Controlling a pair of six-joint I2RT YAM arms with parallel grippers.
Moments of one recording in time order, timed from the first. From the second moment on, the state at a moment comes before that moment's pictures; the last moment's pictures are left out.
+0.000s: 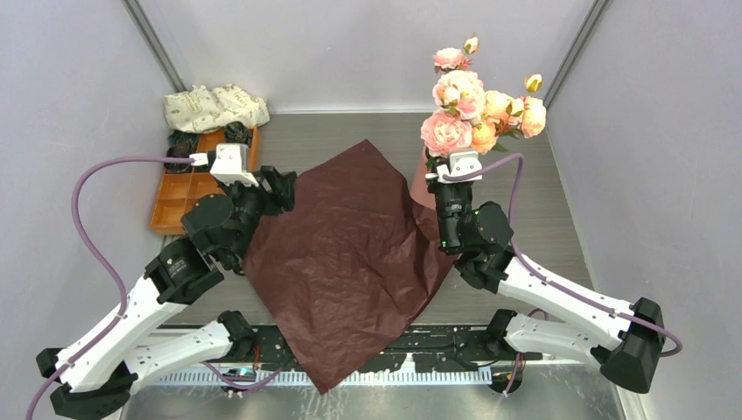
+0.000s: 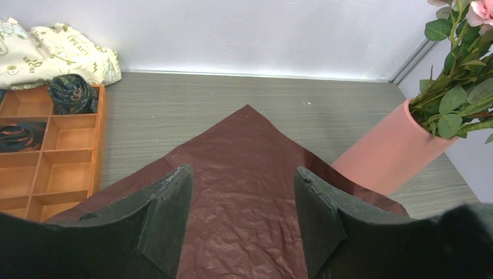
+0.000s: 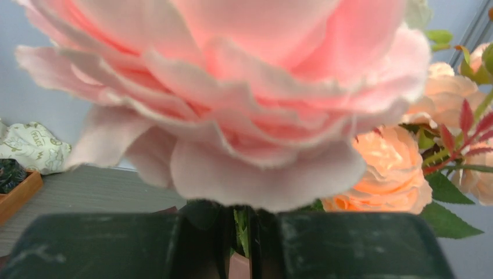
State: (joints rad) left arm -0.87 0.77 1.08 -0.35 -0.66 -0.26; right arm 0.94 0.99 0.81 0.71 0.78 -0.50
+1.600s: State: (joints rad) left arm -0.87 0.78 1.06 -0.35 -0.66 -0.26; right arm 0.91 1.03 0.68 0.53 0.87 -0.20
